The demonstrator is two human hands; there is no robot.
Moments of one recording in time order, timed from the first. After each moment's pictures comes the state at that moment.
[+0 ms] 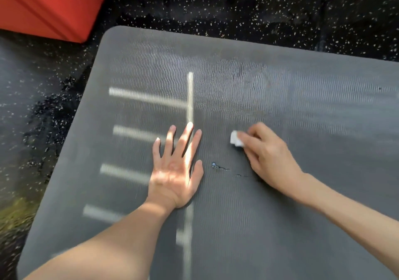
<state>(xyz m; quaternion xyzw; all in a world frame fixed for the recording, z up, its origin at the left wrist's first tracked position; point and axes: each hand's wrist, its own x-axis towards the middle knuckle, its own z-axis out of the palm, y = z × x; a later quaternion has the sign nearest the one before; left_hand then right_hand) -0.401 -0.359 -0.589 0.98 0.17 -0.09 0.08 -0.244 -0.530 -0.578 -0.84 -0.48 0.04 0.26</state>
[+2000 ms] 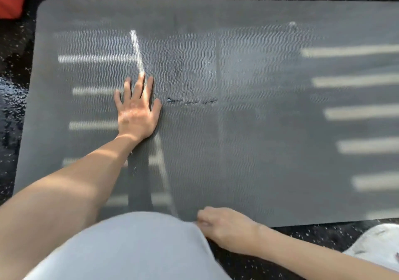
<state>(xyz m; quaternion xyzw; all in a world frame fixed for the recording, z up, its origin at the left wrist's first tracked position) -0.408 -0.360 -0.592 0.98 0.17 -0.04 0.09 -0.522 -0.664 -0.571 -0.71 -0.64 0.24 0.19</state>
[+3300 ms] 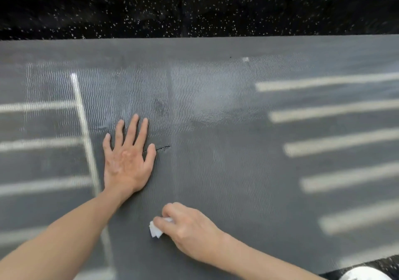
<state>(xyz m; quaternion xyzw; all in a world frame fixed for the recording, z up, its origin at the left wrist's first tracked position) -0.364 -0.451 -0.597 0.99 0.13 -0.06 0.07 -0.421 -0.651 -0.572 -0.81 -0.49 0.14 0.29</state>
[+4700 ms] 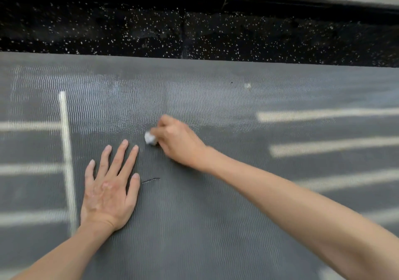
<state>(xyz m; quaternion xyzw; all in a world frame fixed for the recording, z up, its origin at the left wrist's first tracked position) -0.362 -0.449 -0.600 0.99 0.13 -0.03 0.08 -0.193 -0.582 -0.561 -0.85 -0.44 0.10 0.27</state>
